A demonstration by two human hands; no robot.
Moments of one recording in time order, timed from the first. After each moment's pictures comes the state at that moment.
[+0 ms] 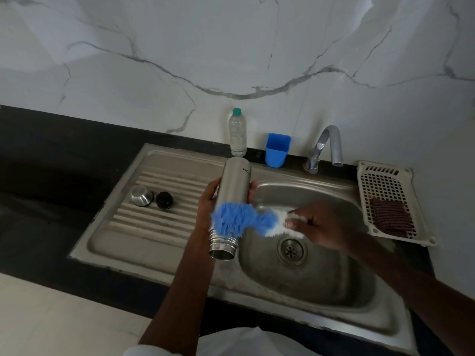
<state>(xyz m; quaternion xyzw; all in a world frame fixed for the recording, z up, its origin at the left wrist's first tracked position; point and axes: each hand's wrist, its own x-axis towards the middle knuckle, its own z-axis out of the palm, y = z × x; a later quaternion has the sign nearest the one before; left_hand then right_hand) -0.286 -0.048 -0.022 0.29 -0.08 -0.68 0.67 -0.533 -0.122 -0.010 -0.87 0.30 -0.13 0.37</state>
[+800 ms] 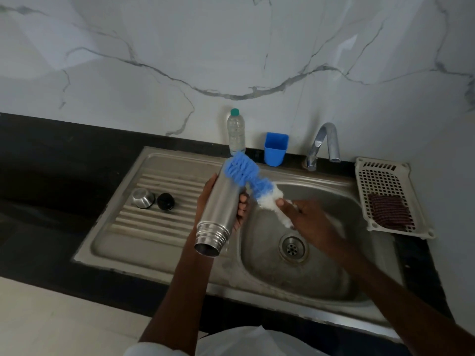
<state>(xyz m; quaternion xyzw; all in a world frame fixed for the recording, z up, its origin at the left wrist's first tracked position) -0.270 -0.035 -0.051 0.19 -0.08 -0.82 0.54 -0.501 -0.099 -0.018 -0.70 0.51 -0.23 0.45</state>
